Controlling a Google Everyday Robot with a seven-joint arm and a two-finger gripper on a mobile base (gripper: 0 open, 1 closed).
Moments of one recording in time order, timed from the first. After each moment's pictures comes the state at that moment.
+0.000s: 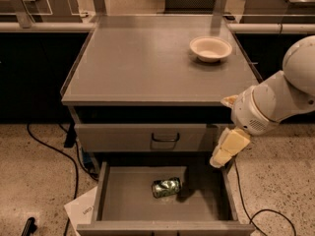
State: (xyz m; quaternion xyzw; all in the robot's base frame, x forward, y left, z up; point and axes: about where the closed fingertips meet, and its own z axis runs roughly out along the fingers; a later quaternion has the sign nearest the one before) arm 0.476 -0.162 0.805 -0.57 0.78 0.09 0.23
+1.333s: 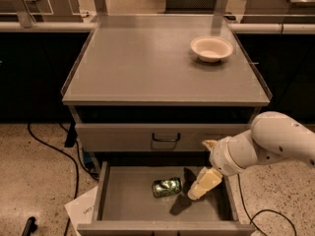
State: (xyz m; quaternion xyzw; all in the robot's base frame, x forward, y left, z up) arm 0.462 -0.129 0.652 -0.53 0.79 0.19 0.25
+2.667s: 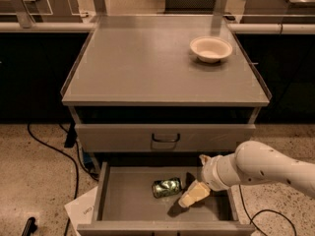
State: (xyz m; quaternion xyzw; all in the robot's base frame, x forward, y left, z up) arm 0.470 -0.124 0.563 -0.48 0.82 0.18 0.26
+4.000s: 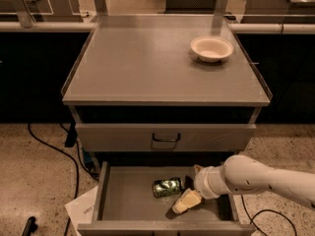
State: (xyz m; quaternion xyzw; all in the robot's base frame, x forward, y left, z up) arm 0.477 -0.109 0.489 -0.46 0.83 0.19 0.26
